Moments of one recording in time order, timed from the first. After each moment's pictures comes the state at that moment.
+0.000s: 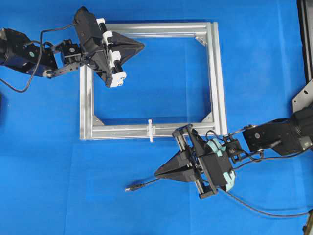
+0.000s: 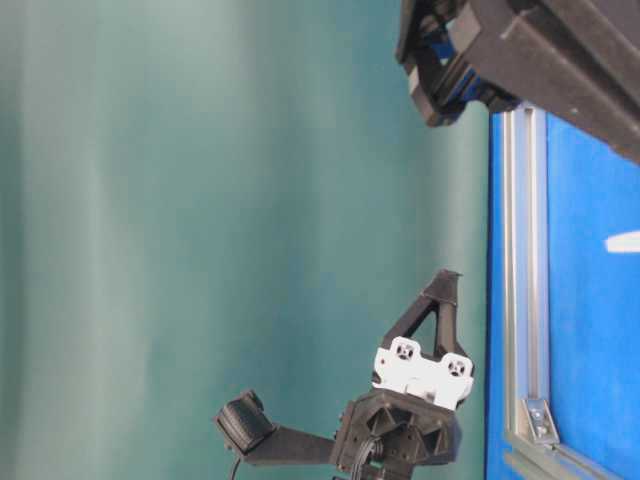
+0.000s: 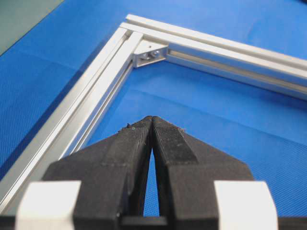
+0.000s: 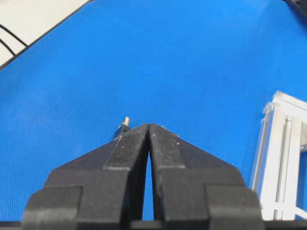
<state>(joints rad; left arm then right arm) 0.28 0.16 0.84 -0.11 -0.78 0.00 0.28 0.16 0.83 -0.11 -0.78 0.00</state>
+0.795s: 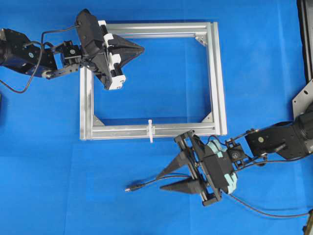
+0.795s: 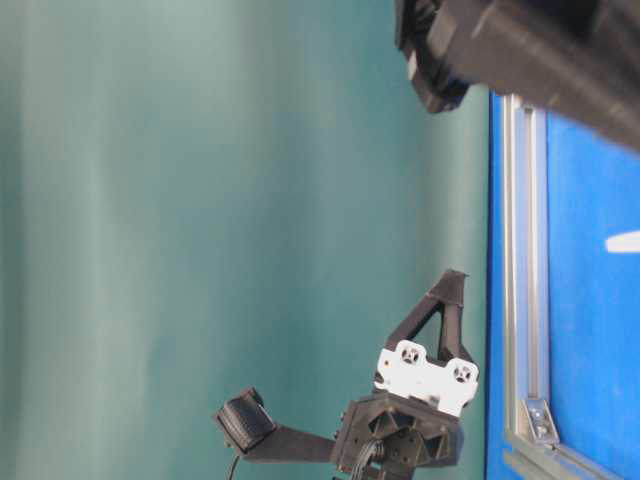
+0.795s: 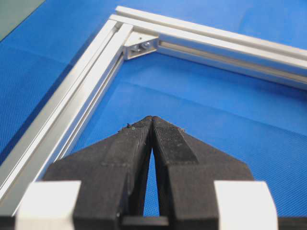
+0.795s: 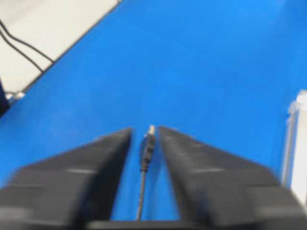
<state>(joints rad) 0.27 0.15 0.84 -0.09 -0.74 0.00 0.31 0.13 0.83 -0.11 -0.73 0.10</state>
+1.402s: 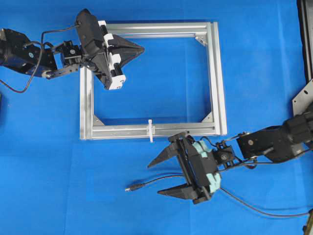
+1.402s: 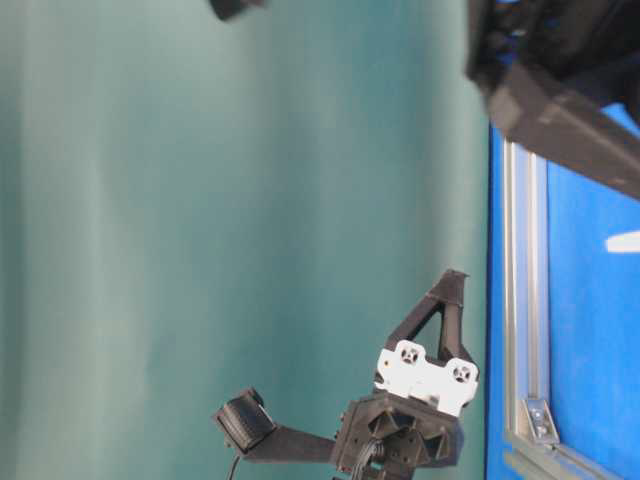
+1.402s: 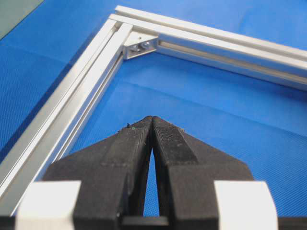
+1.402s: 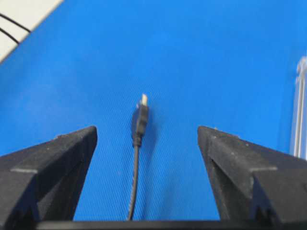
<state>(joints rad) 0.27 0.15 0.84 -0.08 -0.74 -0.01 0.31 0.23 0.78 -0.02 -0.69 0.10</state>
